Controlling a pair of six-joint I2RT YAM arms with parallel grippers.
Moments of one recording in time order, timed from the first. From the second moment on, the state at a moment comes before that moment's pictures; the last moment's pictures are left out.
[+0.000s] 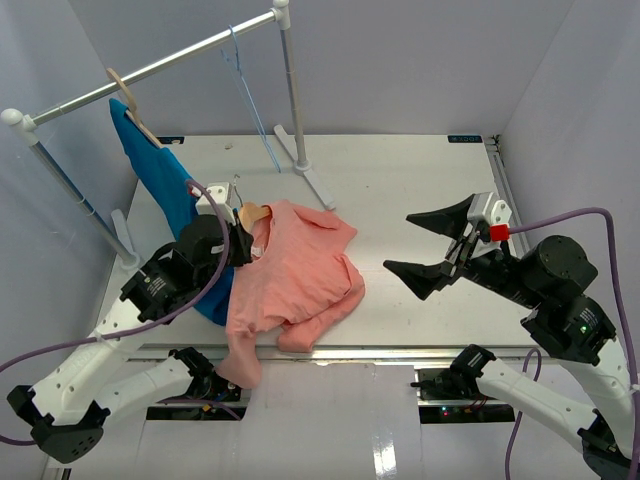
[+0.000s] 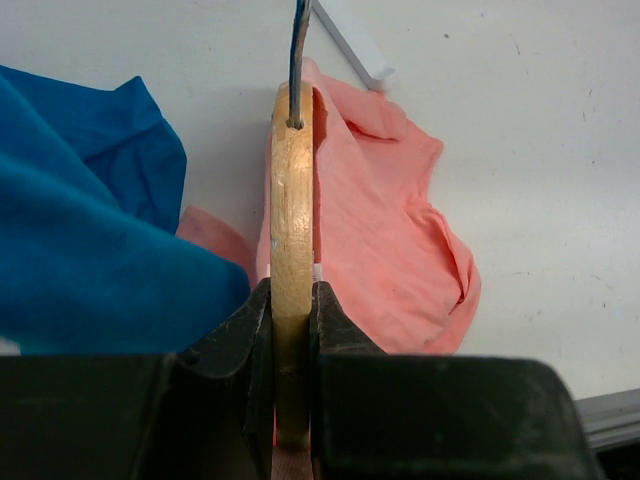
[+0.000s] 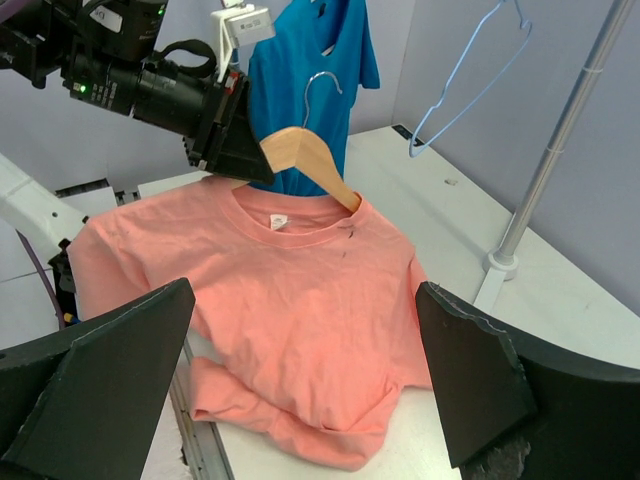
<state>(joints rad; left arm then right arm) -0.73 0.84 1.08 -0.73 -0.44 -0.48 0.79 0.63 1.15 -0.39 -0.34 -0.03</state>
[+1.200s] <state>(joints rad) -0.69 1.35 1.47 -0.45 -1.01 -0.42 0.79 0.57 1.07 -0.40 -0.32 -0.02</state>
